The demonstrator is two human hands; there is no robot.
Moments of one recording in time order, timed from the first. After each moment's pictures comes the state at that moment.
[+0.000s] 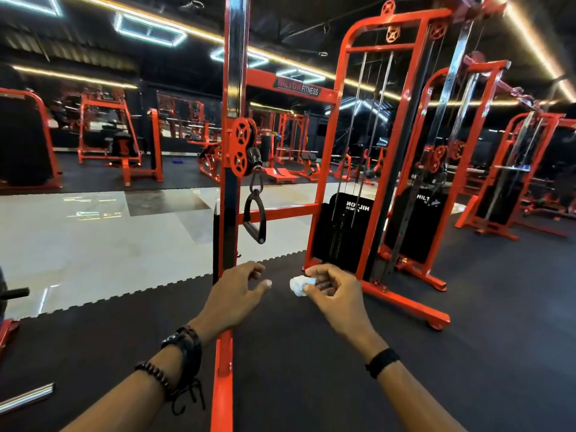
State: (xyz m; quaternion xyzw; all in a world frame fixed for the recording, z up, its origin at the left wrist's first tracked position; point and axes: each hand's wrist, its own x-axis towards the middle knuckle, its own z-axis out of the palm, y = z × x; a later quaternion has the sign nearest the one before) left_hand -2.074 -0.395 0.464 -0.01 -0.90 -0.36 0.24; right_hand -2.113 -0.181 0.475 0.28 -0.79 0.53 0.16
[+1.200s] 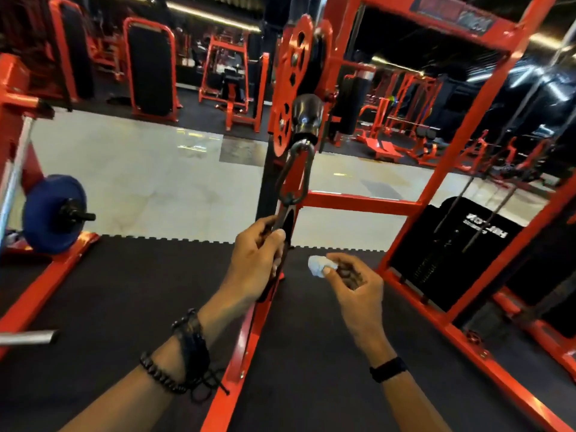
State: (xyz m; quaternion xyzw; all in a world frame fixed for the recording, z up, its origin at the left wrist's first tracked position) left_hand -2.415 -0.481 0.456 0.14 -0.65 -0.65 0.36; right_hand -2.532 -0.338 0.415 0.36 -0.70 0.61 0.05
